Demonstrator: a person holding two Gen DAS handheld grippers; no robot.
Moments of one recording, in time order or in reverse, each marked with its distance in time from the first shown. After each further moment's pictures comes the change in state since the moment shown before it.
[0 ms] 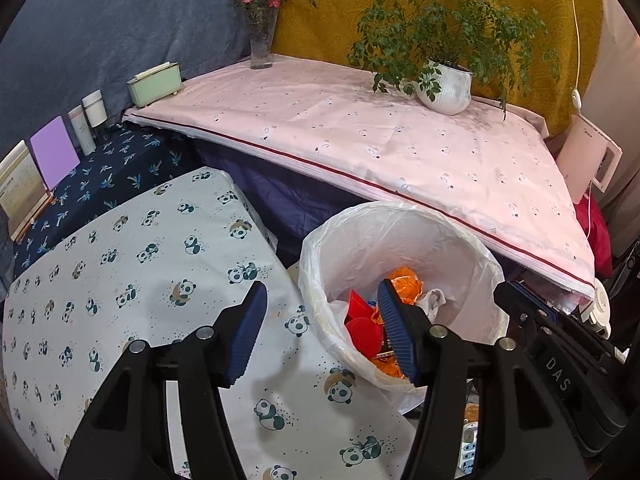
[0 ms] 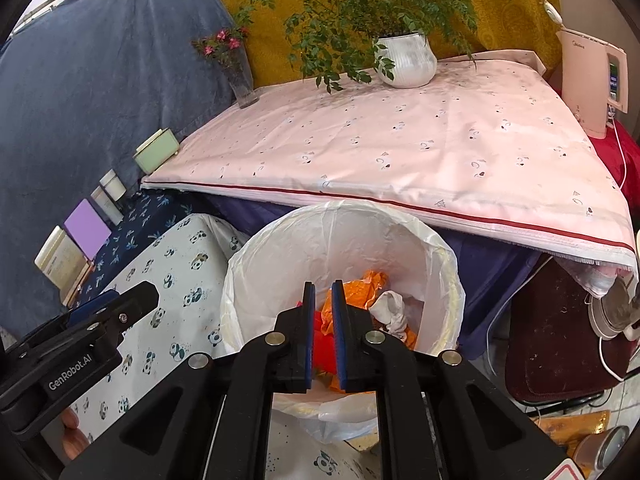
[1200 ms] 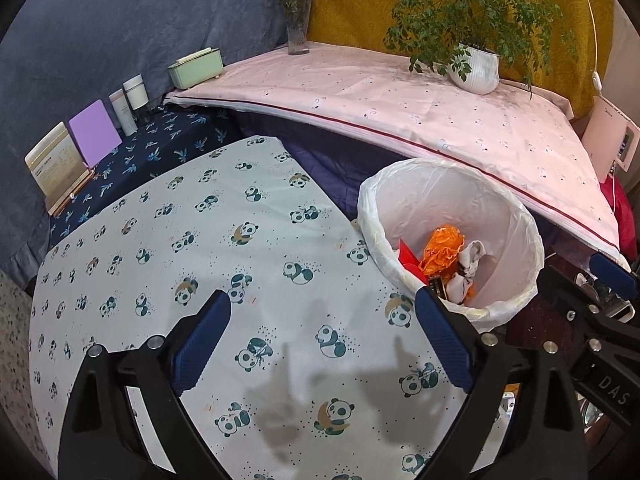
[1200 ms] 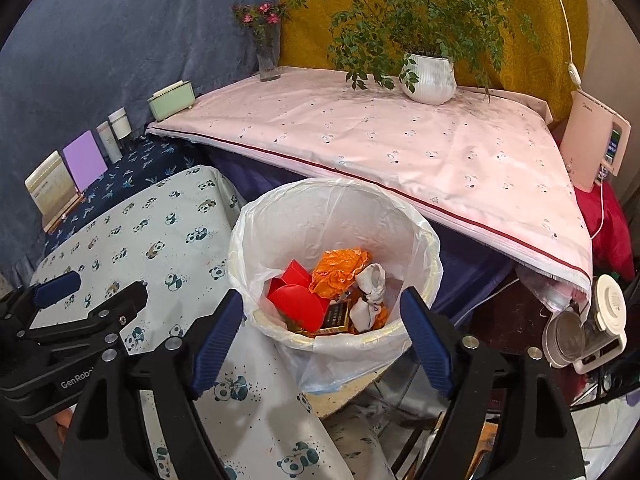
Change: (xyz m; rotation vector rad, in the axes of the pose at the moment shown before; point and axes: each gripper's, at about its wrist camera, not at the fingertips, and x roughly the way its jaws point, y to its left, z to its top) left arm -0.033 0.028 -0.056 -0.012 0.039 0.127; right arm -0.045 0.035 -0.035 -0.221 0.031 -0.099
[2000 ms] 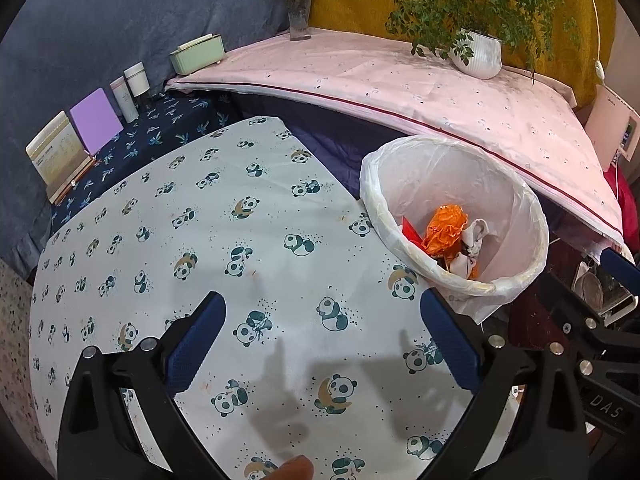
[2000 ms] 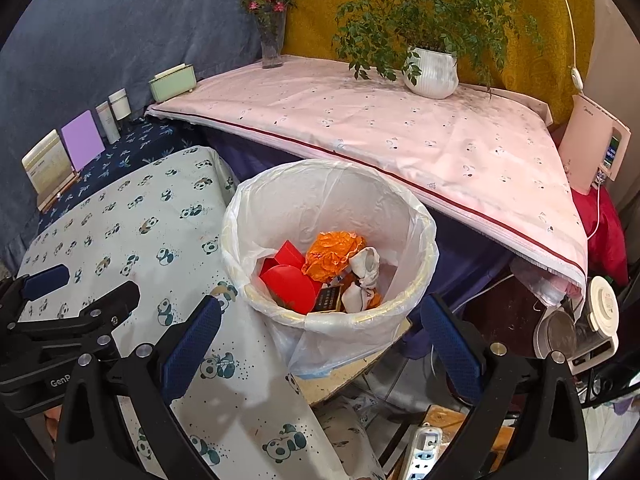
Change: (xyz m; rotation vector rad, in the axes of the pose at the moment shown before) left arm 0.003 0.000 -0.017 -0.003 0.047 0.007; right arm 0.001 0.004 -0.017 -0.055 0.026 -0.029
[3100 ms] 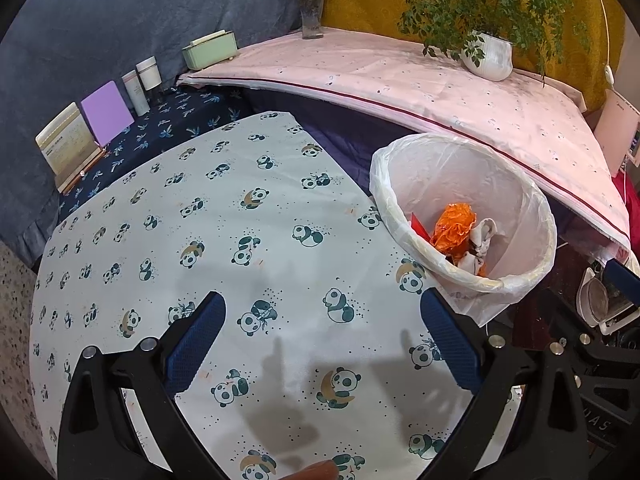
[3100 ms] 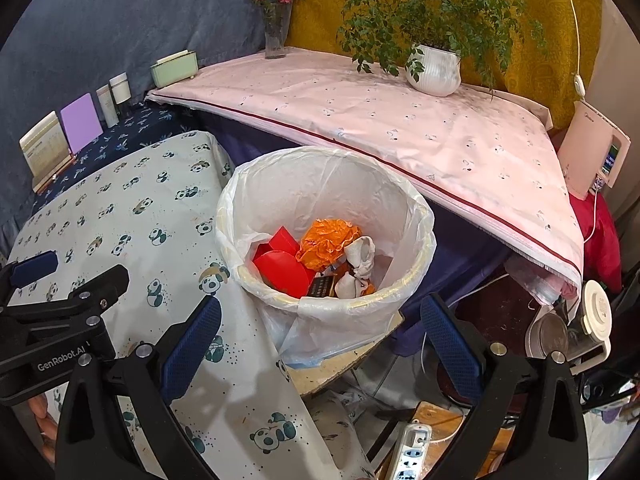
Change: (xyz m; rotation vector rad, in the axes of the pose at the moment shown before) left arm 0.000 0.001 -0.009 -0.028 -0.006 0.037; right arm 0.006 0.003 -0.012 -0.039 0.019 -0.024
